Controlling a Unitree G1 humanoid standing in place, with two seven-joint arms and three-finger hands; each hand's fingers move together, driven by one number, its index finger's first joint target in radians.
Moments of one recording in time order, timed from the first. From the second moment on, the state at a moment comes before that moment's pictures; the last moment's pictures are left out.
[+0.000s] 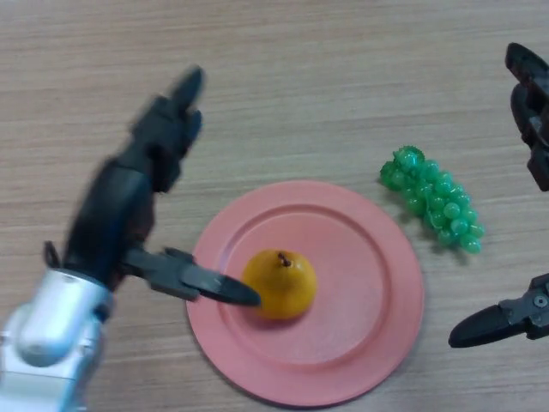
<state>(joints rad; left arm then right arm) -0.08 0.22 0.04 -0.50 -0.15 0.26 -0.19 0.03 -0.26 -0.20 -0.84 0.13 0.49 0.35</state>
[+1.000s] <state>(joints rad) -0.09 0.27 0.14 -0.63 -0.25 0.37 -0.10 0.00 -0.26 -0.13 -0.73 0.13 0.42 0.32</state>
